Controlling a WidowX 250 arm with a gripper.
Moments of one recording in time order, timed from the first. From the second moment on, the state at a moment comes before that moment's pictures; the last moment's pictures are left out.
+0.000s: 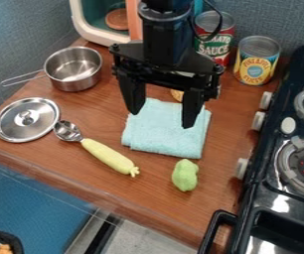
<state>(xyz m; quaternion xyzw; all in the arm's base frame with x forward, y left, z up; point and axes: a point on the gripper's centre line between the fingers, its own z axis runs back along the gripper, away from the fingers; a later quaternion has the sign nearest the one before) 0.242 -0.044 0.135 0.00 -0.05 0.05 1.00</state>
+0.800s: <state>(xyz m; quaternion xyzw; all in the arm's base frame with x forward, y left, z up) 0.272 -0.057 0.106 0.03 -0.08 -0.05 0.99</state>
